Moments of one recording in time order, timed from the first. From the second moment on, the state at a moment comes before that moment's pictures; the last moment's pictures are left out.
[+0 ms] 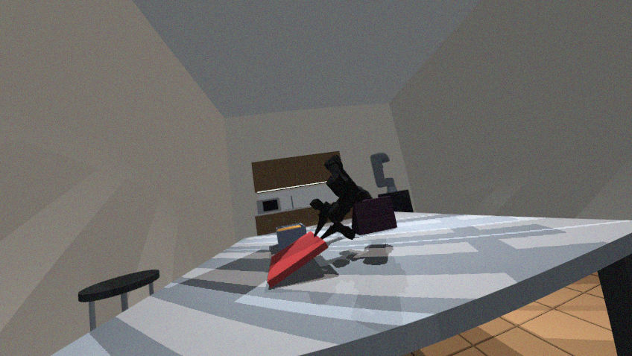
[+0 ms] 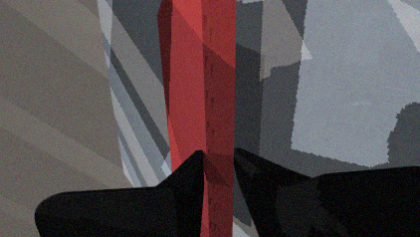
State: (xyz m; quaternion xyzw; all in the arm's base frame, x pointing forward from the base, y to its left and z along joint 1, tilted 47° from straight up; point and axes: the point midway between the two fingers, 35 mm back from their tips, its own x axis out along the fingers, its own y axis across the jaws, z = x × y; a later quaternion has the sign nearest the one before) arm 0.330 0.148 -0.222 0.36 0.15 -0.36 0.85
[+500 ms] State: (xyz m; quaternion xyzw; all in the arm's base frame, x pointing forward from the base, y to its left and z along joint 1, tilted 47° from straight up) arm 0.329 0.142 -0.227 0.35 0.16 -0.37 0.85
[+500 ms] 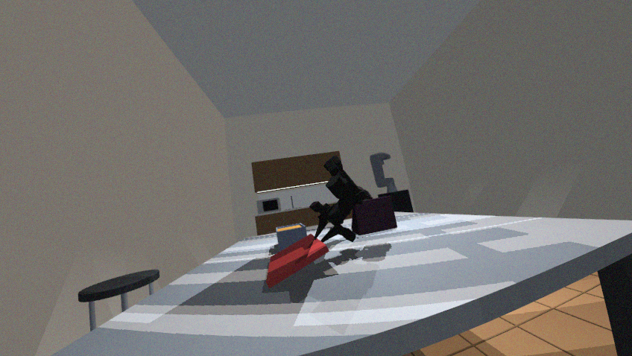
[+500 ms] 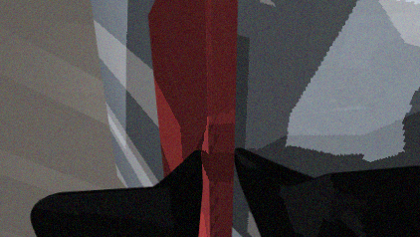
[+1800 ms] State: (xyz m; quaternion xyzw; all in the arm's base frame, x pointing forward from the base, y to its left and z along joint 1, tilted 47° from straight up) arm 0.271 0.149 -0.222 0.35 0.16 -0.37 0.85
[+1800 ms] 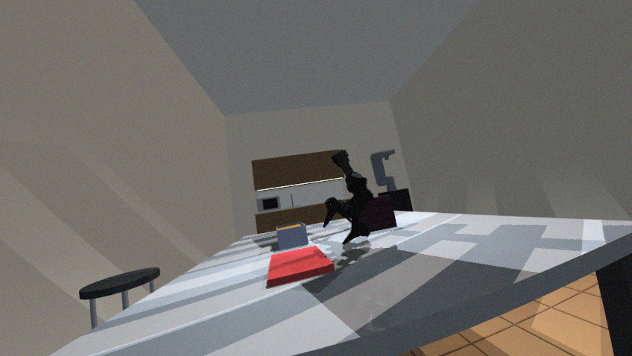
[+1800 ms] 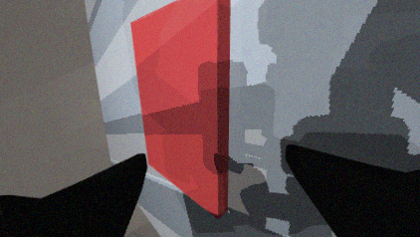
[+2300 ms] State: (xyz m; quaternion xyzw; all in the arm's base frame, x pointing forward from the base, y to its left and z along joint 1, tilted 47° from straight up) arm 0.261 0.161 -0.210 0.35 0.16 -0.37 0.85
